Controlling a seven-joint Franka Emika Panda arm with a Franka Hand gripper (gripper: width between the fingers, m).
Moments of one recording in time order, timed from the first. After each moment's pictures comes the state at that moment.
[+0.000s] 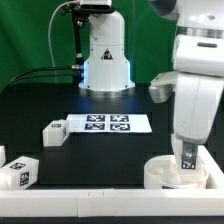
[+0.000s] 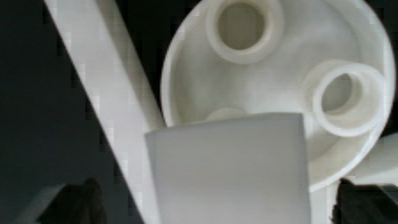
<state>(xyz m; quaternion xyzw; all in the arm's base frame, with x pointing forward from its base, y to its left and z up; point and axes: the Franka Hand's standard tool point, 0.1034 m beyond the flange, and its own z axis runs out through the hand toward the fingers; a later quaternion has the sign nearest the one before) 0.638 0.100 0.075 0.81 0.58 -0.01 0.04</state>
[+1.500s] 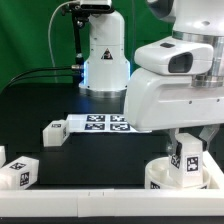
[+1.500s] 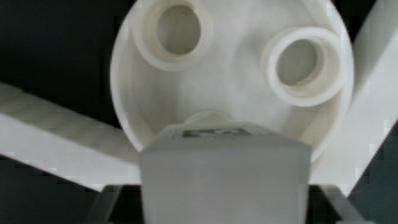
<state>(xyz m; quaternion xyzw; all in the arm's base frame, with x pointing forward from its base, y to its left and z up) 0.640 0.094 0.075 0.99 0.15 0.00 0.04</state>
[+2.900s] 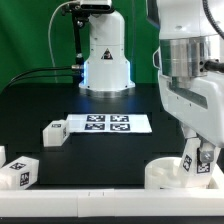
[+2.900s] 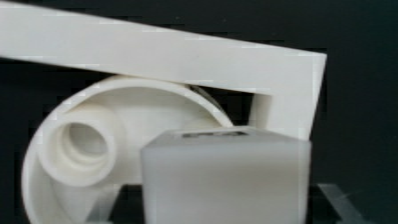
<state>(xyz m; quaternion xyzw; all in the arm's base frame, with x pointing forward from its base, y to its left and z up) 0.641 0.109 0.071 0.74 -0.67 0.00 -0.07</state>
